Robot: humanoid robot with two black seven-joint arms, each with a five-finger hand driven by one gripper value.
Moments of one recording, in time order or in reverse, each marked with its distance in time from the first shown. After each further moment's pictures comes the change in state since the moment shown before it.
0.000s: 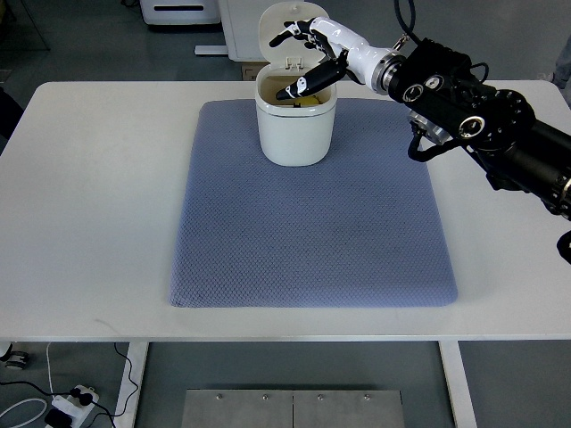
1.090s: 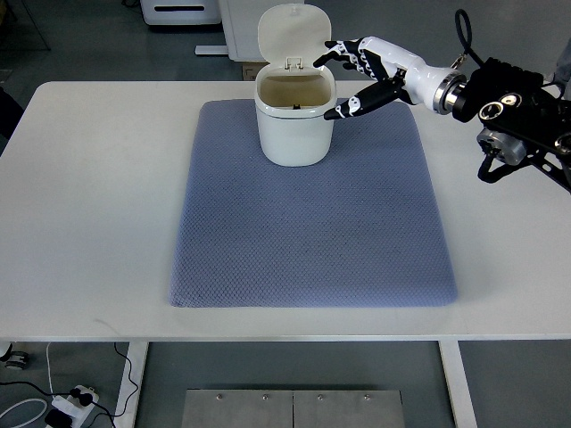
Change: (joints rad) left arm 0.000 0.000 0.000 0.000 0.000 0.000 0.000; right arm -0.077 -0.370 0.014 0.404 0.001 0.002 0.034
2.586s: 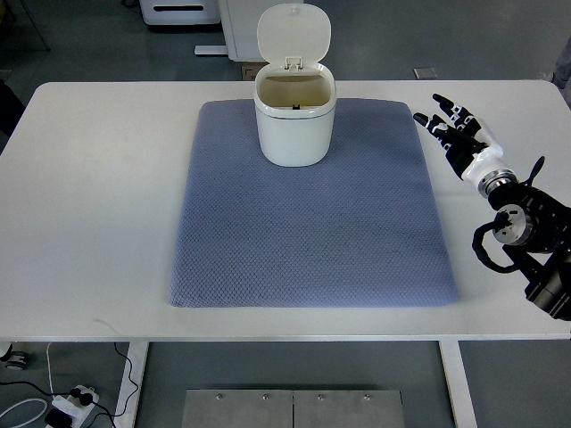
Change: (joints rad) left arm 0.000 0.000 0.000 0.000 0.000 0.000 0.000; right arm -0.512 0.170 0.711 -0.286 0.308 -0.009 0.002
